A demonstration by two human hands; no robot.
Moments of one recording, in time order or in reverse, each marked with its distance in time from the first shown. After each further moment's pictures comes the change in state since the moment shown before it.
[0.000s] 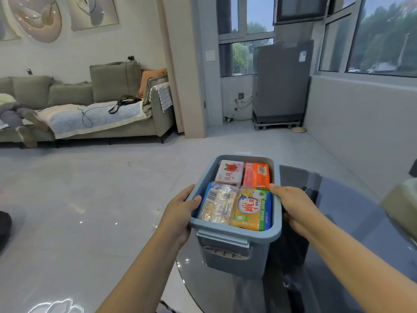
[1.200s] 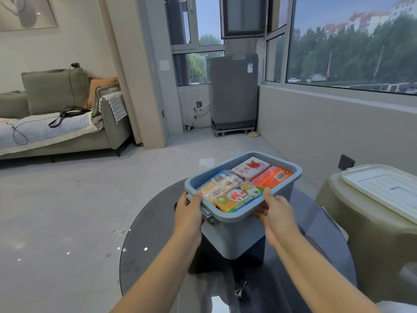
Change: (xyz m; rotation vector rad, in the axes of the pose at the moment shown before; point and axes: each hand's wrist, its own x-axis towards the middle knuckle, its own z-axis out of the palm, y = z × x) left_hand 0.025 -0.042 0.129 -0.069 -0.016 0.000; right_hand -0.001 0.019 -0.061 0.592 0.290 -0.107
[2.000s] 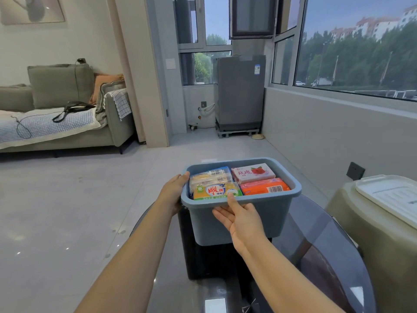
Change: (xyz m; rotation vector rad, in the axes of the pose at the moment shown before) left_hand 0.111 0.039 -0.028 0.133 -0.111 -0.087; right_hand -0.009 0.034 0.065 0.115 -0.189 0.159
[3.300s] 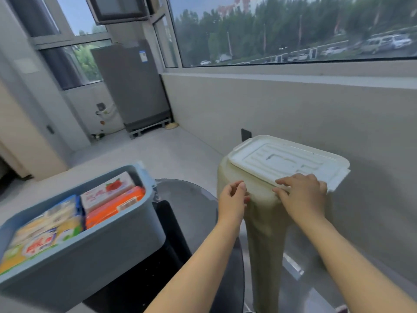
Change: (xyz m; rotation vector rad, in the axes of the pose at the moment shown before) left_hand -0.112 -0.165 0.370 0.244 -0.558 0.045; right_hand 0.004 -0.195 -0.341 -1.688 0.923 -0.517
